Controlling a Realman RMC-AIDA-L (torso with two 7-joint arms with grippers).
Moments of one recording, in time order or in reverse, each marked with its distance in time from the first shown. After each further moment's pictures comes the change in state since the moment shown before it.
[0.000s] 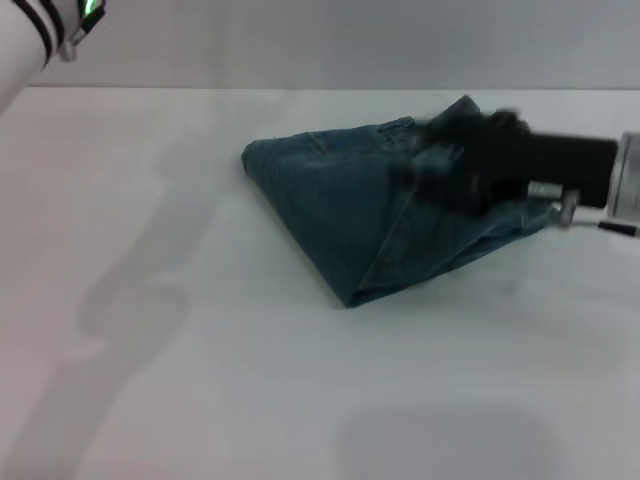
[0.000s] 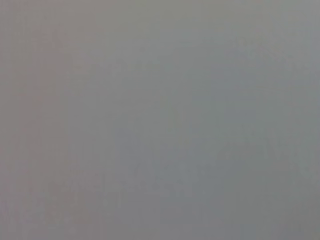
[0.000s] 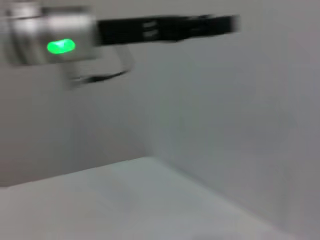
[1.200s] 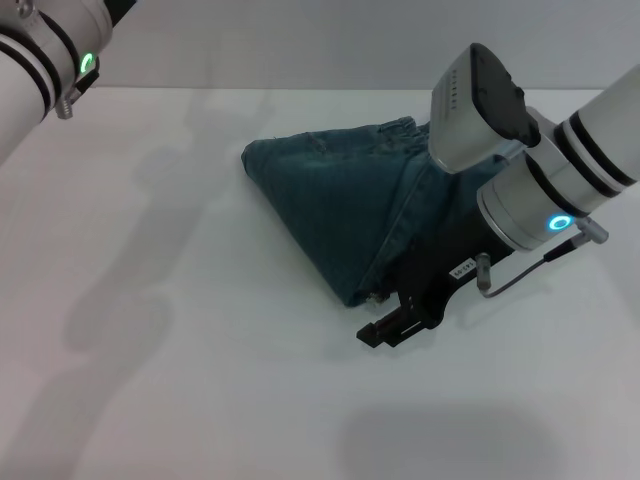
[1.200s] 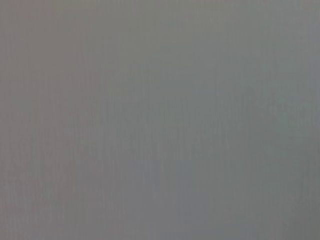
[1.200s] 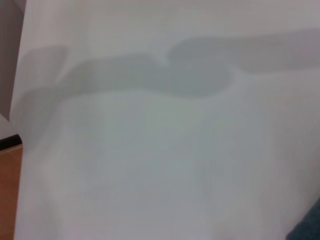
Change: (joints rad) left arm 0.047 -0.003 0.002 -0.092 -0.044 -0.011 -0.004; right arm 0.482 0.001 -0.064 0.258 -0.667 -0.217 0.421
